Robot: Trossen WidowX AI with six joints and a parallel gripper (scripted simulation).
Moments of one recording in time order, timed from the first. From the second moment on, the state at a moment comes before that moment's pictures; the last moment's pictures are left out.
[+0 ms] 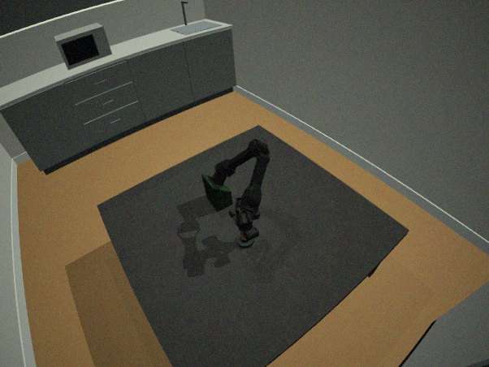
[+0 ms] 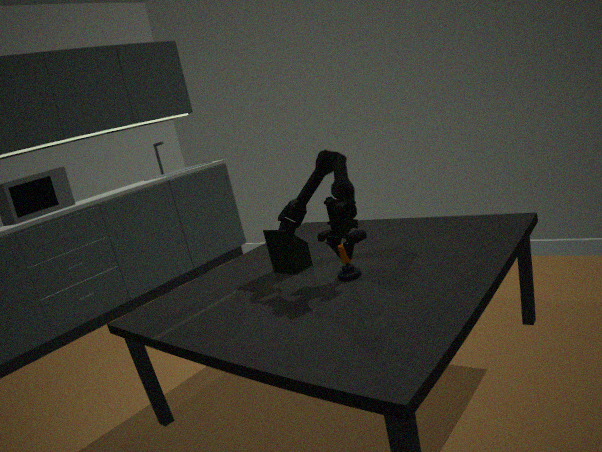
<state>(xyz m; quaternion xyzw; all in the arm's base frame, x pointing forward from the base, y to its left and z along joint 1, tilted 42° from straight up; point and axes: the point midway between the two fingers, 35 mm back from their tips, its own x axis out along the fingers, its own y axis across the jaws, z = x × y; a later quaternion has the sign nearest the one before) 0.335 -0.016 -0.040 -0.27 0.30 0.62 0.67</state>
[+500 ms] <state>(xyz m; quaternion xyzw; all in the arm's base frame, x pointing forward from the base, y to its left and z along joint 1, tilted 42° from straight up) 0.335 -0.019 -0.038 -0.28 0.29 0.63 0.66</state>
